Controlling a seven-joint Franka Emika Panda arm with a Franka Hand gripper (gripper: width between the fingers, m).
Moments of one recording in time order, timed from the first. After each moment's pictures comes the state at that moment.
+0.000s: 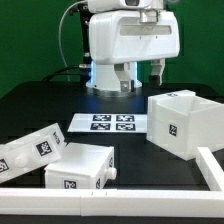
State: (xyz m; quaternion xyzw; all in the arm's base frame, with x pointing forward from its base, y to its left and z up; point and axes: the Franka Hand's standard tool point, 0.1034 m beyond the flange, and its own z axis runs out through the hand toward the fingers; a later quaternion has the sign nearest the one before) arm 0.531 0.032 0.144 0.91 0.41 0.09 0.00
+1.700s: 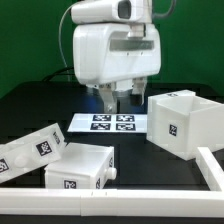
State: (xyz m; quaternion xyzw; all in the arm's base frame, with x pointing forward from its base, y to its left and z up) arm 0.605 -0.003 0.114 0.85 0.51 0.07 0.04
